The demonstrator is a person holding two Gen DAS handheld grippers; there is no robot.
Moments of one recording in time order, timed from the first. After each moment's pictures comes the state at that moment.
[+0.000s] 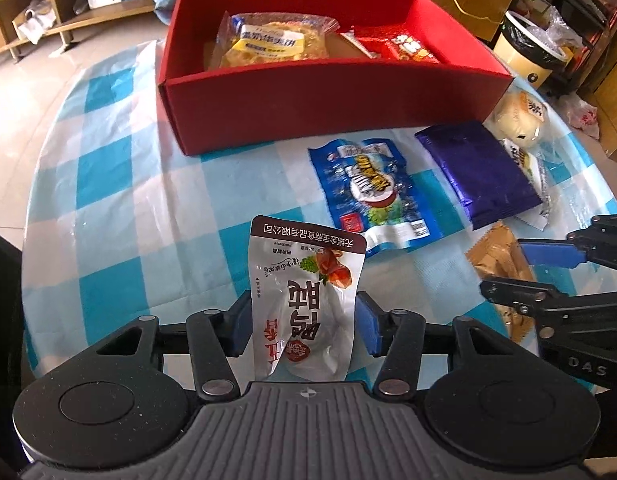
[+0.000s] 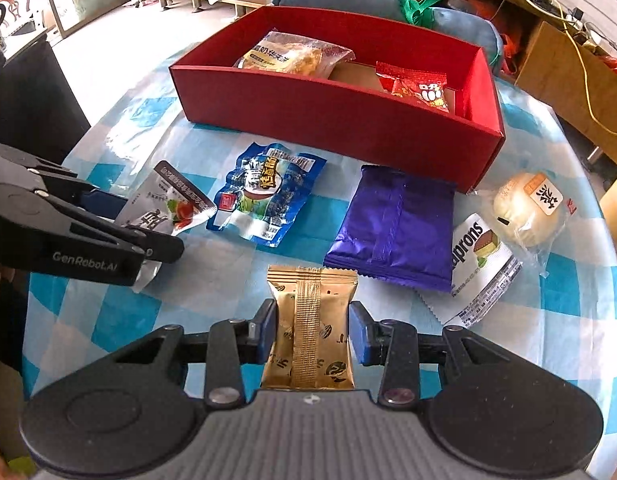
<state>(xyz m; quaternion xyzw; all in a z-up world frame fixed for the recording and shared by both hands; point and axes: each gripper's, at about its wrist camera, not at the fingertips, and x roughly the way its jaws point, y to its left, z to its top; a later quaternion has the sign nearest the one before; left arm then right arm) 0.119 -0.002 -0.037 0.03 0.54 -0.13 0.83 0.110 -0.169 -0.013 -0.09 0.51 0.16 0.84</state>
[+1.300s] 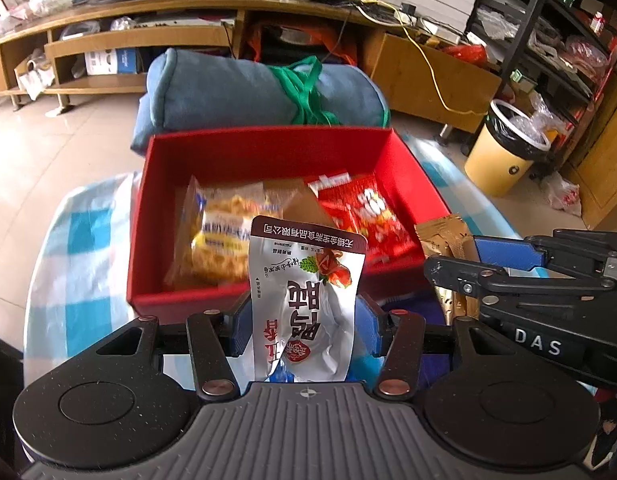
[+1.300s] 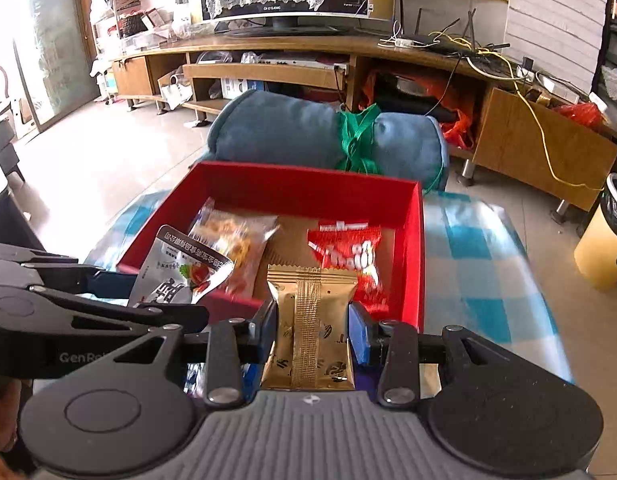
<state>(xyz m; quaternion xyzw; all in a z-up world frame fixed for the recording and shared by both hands) 0.186 -0.037 0.038 -0.02 0.44 -0.14 0.89 0.196 -0.195 0.061 -0.03 0.40 0.12 0.91</state>
